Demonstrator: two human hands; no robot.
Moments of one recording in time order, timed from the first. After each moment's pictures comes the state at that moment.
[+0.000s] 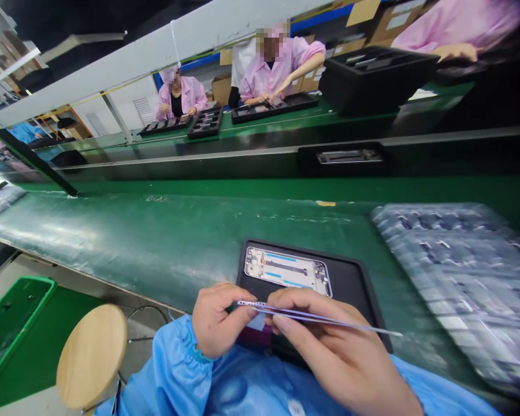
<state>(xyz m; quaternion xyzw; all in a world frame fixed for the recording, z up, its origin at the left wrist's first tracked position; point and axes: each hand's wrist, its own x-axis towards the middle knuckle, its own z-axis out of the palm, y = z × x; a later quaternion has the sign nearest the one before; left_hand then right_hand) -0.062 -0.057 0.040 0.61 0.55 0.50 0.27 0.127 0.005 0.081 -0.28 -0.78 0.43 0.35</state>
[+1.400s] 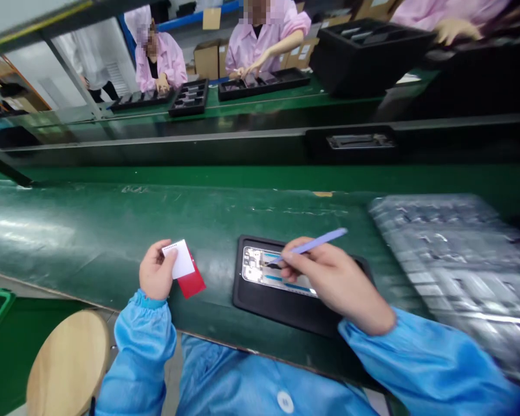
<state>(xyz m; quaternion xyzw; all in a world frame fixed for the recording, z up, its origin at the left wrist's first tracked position) -0.200 -0.004 -0.041 0.32 0.70 0.59 0.24 0.118 0.109 0.018 -0.45 -0.60 0.59 0.29</state>
